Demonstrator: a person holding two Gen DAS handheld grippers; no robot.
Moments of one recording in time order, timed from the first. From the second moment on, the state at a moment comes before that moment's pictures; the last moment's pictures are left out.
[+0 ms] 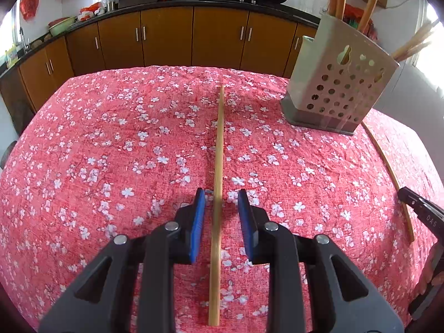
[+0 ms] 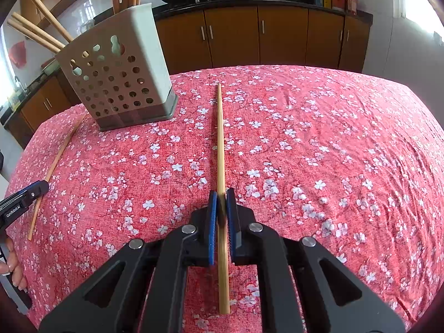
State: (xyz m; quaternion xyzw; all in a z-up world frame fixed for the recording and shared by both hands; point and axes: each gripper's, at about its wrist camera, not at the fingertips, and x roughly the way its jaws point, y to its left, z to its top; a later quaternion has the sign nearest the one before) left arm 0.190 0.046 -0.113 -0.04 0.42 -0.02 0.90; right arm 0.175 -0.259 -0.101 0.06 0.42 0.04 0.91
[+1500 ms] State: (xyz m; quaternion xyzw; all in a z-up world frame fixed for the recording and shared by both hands) left arm 0.185 0.057 -0.109 -0.07 0.42 -0.03 0.90; right arm 0.170 -0.260 -0.098 0.07 0.42 0.04 0.91
